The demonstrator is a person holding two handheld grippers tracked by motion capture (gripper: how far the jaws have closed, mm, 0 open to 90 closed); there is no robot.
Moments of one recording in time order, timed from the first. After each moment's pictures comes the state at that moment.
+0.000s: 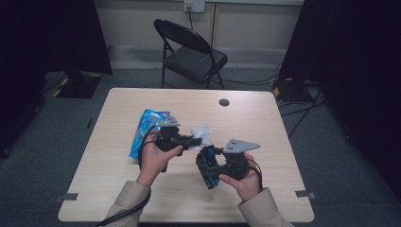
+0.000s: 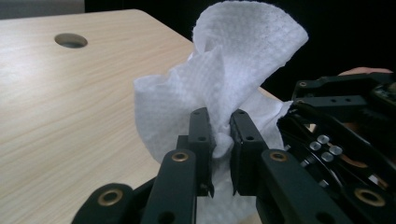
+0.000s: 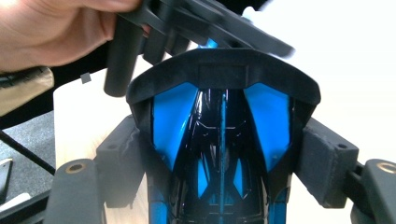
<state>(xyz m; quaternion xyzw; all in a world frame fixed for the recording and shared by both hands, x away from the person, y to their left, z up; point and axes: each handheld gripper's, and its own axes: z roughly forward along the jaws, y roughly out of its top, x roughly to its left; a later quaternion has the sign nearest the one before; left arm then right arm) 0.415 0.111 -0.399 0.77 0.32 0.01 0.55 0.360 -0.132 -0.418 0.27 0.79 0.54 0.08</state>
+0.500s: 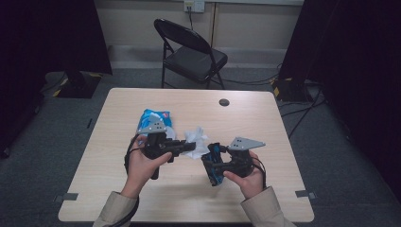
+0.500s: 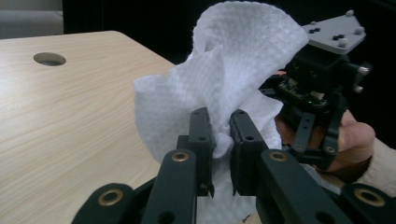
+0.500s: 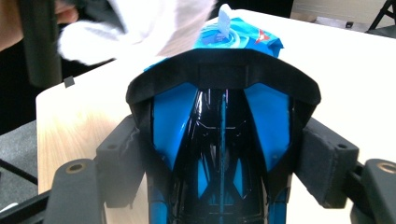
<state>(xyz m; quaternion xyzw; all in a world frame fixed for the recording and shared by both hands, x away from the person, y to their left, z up) 0.380 0.133 -0.387 0.74 0.30 -0.01 0.60 0.368 -0.146 -0.422 0.29 0.78 0.54 0.09</state>
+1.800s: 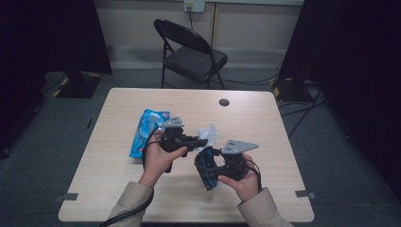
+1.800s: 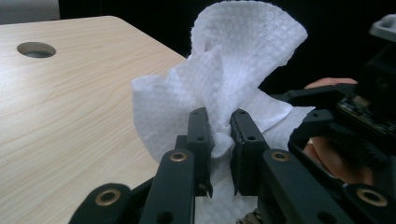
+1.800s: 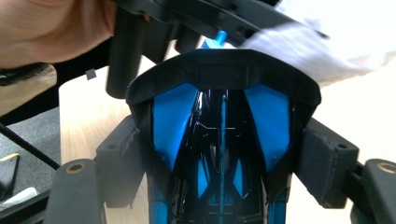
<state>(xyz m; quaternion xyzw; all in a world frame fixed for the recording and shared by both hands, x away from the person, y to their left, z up) 0.415 0.095 -0.400 0.77 0.30 -0.01 0.57 0.359 -0.129 -0.420 0.26 0.80 0.54 0.07</state>
